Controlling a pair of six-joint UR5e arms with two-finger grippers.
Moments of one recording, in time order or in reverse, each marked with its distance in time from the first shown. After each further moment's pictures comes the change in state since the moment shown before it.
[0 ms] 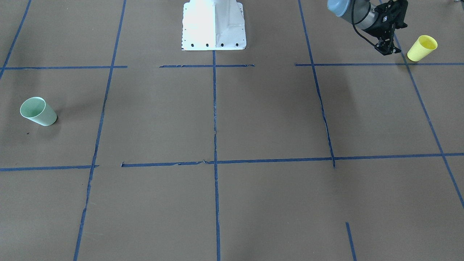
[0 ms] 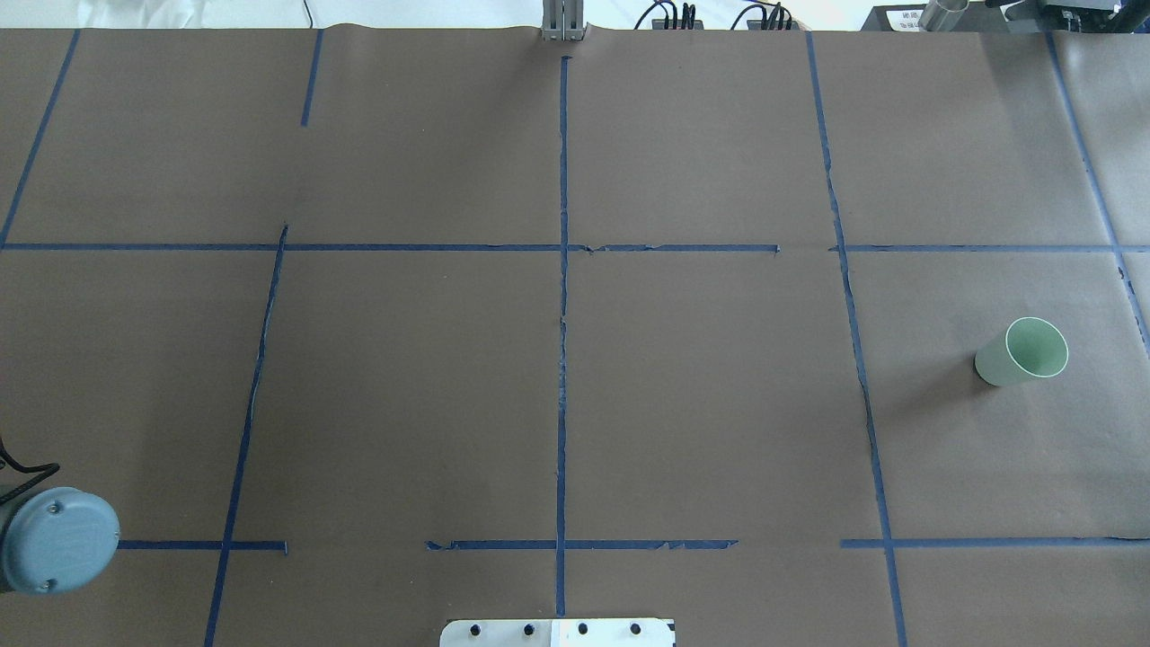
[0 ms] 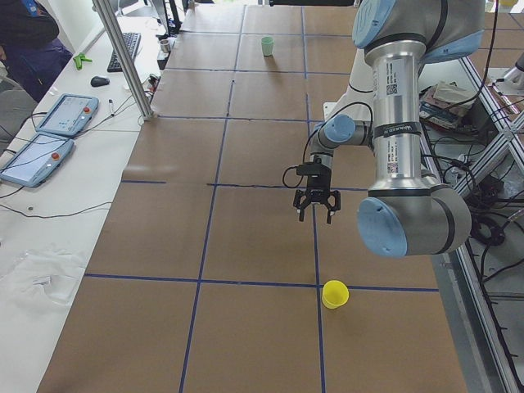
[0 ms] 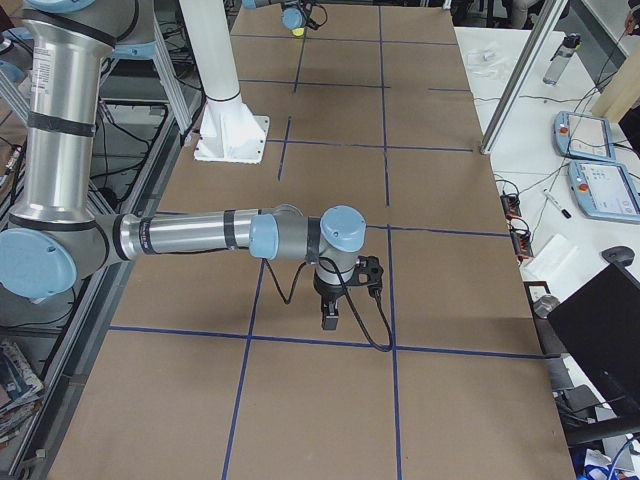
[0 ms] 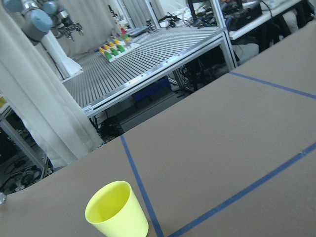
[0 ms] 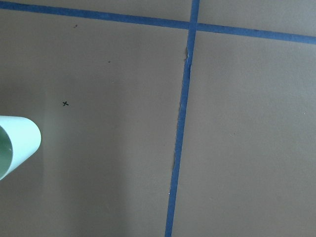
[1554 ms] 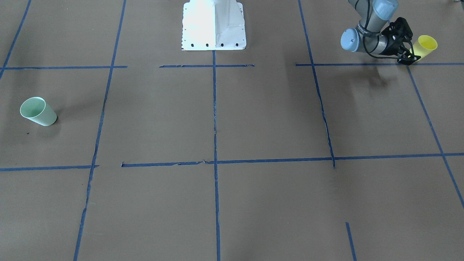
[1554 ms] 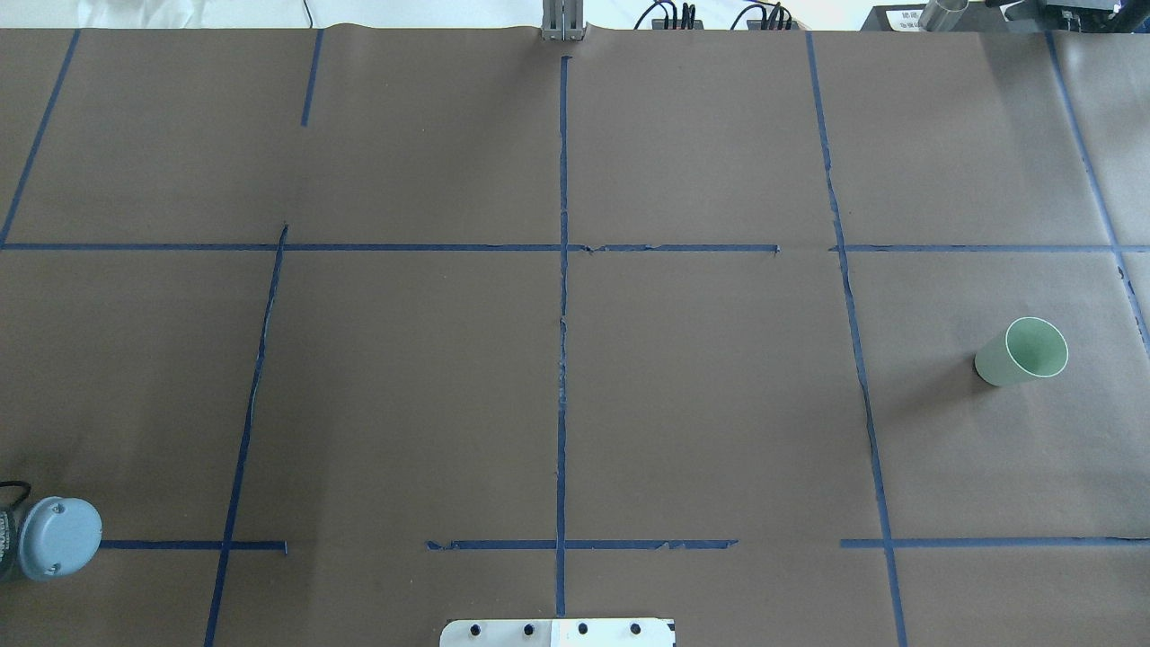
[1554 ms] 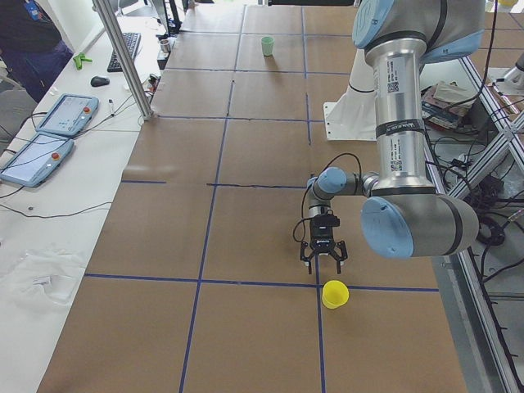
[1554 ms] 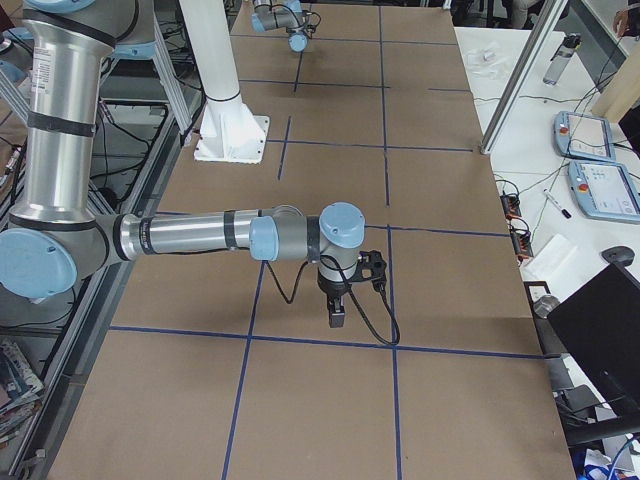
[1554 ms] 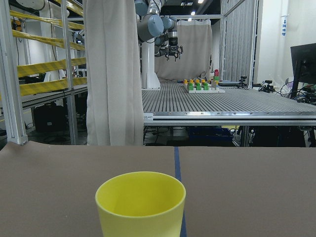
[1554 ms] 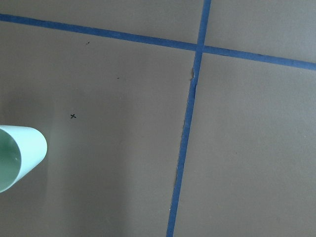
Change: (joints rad) left arm -0.003 0.086 0.346 -0.276 -0.094 -0.423; right arm 0.000 0.000 -0.003 0.074 0.000 0.001
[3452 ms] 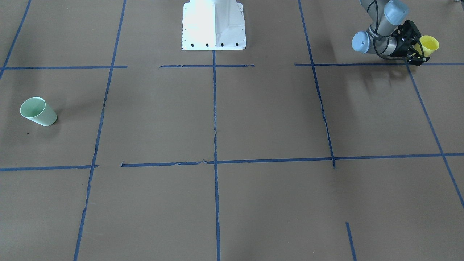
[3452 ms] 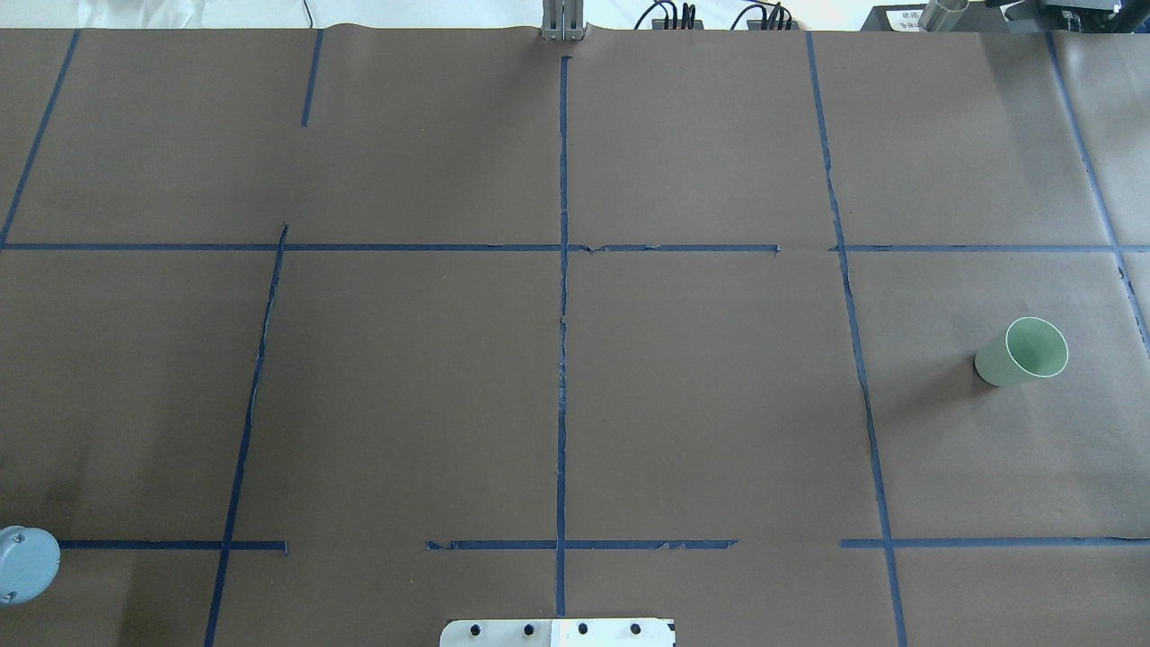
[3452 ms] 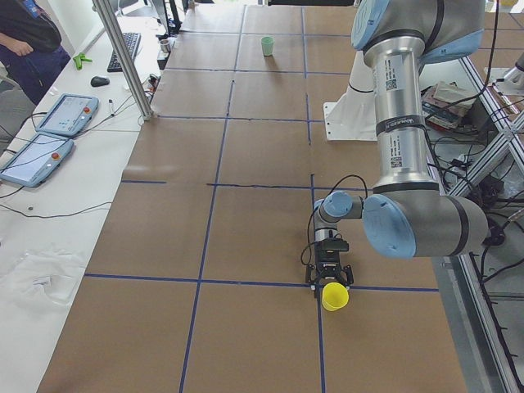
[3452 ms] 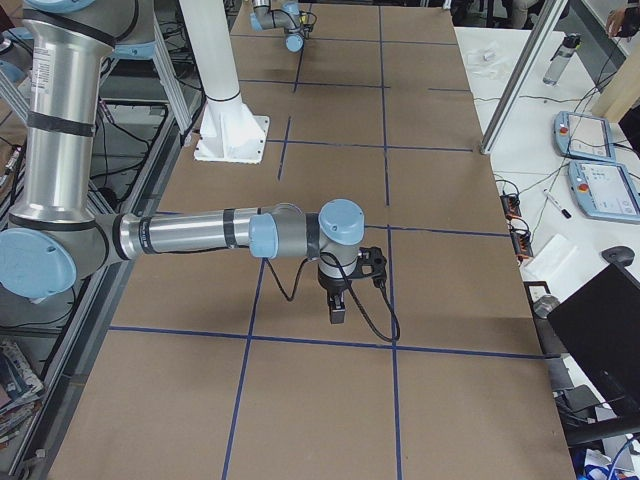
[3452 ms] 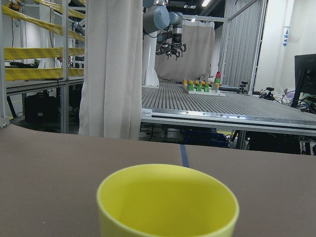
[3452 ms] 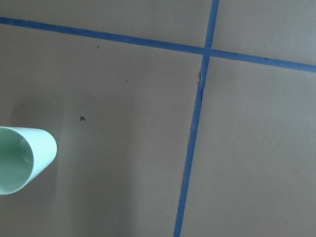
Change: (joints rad) left arm 0.061 0.061 0.133 -0.158 0.000 -0.132; right arm 0.000 0.000 0.012 0.000 0.015 0.005
